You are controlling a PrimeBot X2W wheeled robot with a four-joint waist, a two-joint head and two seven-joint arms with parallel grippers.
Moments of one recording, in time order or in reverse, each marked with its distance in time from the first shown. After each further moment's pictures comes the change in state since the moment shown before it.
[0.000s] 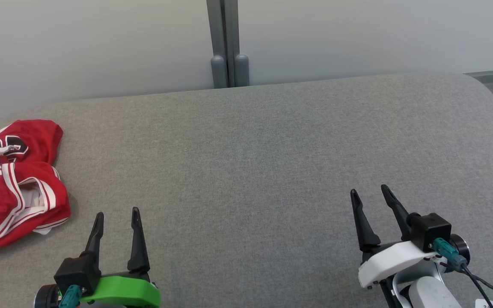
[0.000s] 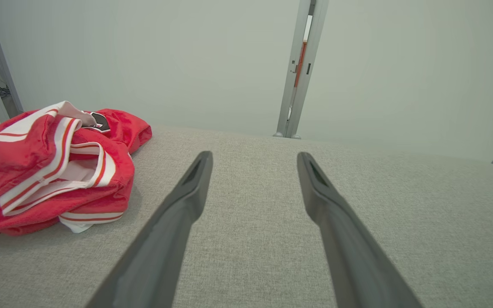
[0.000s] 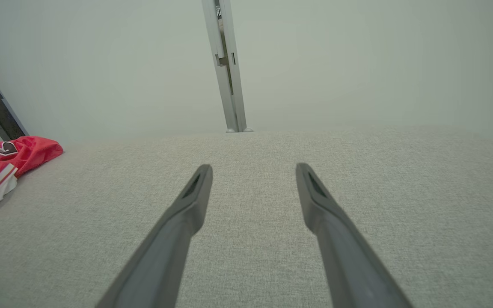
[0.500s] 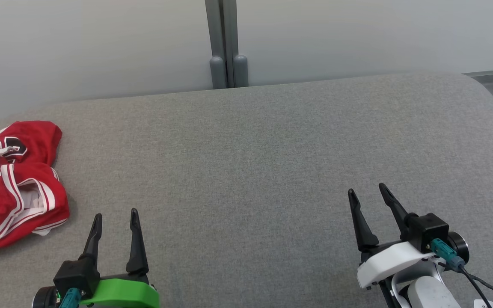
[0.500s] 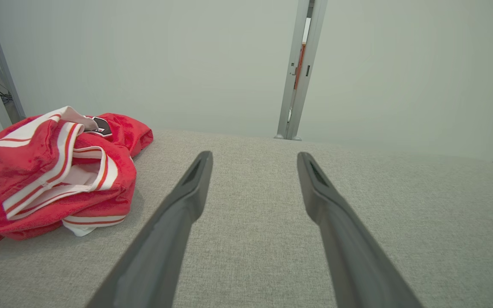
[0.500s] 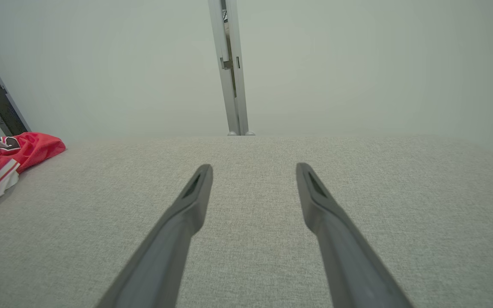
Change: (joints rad) left arm 0.010 0.001 0.004 -0.009 0.016 0.002 -0.010; right arm 0.000 0.000 0.005 -0.005 -0.032 0.000 -0.010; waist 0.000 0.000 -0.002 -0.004
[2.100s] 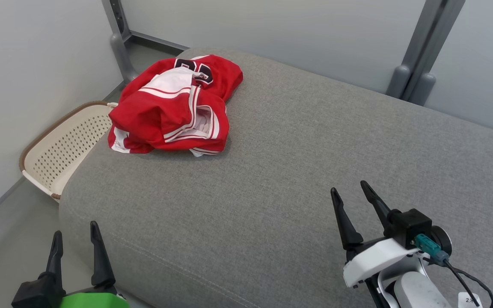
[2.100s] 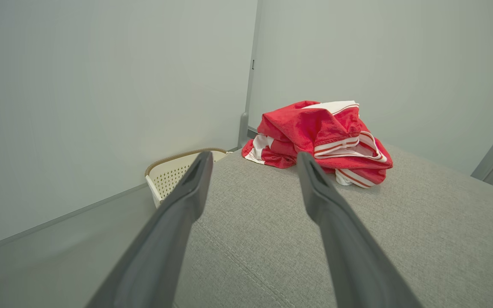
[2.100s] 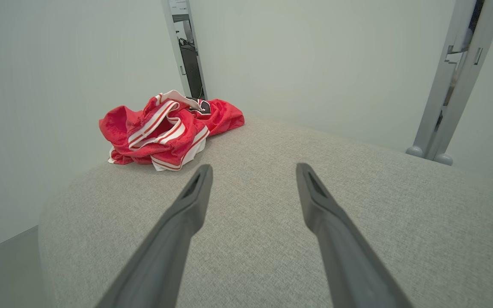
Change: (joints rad) left arm 0.068 0.001 0.125 -0.056 -0.030 0.012 0.000; right arm -0.035 0.000 0.073 0.023 0.030 0.000 0.000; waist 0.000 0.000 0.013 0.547
